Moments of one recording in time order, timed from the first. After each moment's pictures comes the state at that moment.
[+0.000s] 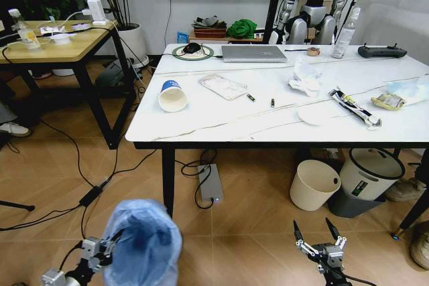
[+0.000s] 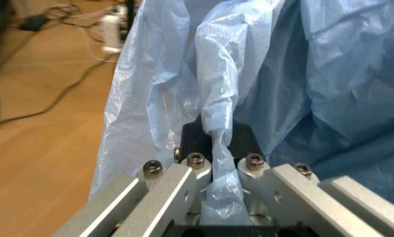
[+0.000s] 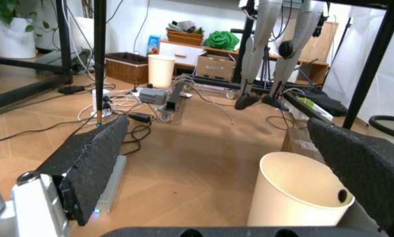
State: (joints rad) left arm 1.88 -1.04 -0.71 -1.88 -0.55 -0.10 0.39; right arm -1.71 1.61 0.87 1.69 0.07 0.58 -0.43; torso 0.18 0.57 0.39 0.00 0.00
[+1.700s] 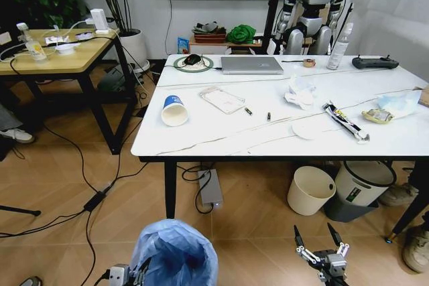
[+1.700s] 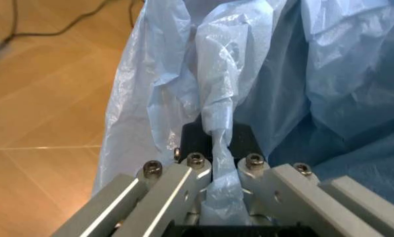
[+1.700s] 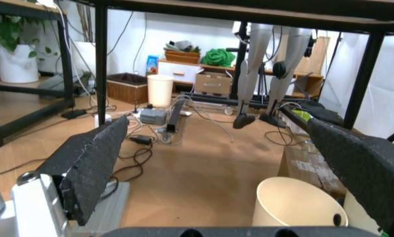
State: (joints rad) left arm 2.05 -1.21 -0.63 -2.07 -0.50 0.08 0.14; right arm -1.73 1.58 0.83 1.68 0.14 0.63 -0.41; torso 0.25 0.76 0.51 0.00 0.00
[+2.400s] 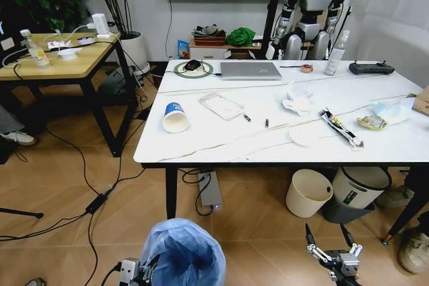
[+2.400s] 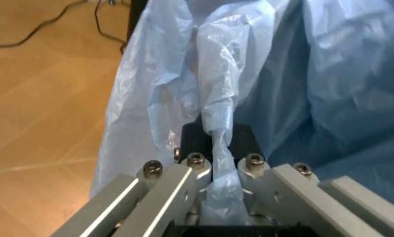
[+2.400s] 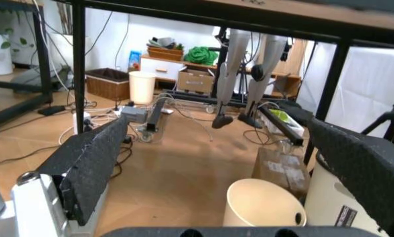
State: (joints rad) left arm 1.96 -1.09 -0.52 -2.05 -0.55 0.11 0.11; right arm -1.76 1.61 0.91 1.73 0.12 0.61 -0.40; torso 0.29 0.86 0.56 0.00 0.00
